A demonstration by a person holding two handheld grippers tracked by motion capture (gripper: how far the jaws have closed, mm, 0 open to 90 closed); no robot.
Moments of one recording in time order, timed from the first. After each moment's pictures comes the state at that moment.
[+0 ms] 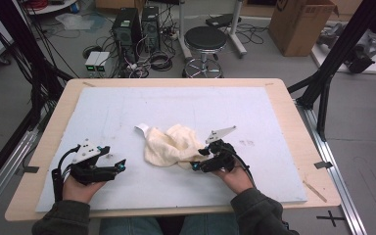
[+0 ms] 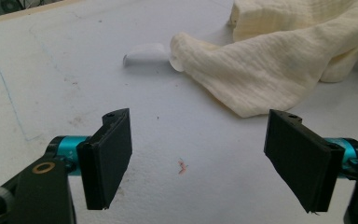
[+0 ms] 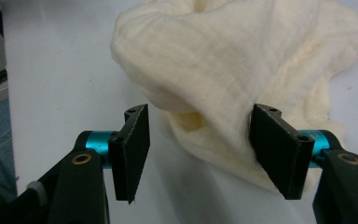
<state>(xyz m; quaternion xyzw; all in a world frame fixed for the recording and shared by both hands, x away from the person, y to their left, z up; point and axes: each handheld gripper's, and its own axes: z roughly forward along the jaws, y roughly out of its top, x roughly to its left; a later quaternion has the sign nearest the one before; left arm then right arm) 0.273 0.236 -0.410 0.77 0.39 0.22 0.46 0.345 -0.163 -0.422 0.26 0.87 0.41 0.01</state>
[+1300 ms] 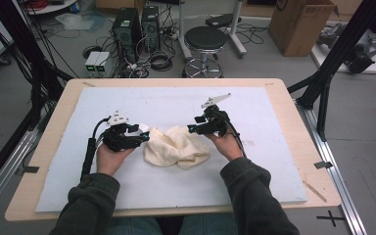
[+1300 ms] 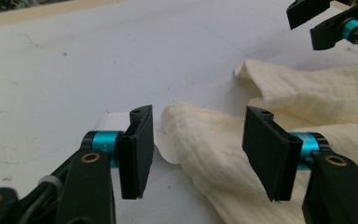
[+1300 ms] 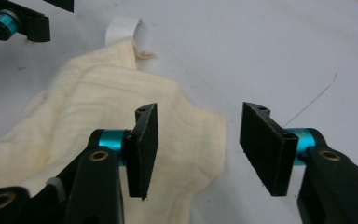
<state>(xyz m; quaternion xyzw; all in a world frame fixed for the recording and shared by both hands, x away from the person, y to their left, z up) 0.373 0.181 -0.412 0.76 0.41 0.17 0.47 0.441 -0.149 -0.395 0.29 0.86 0.42 0.07</state>
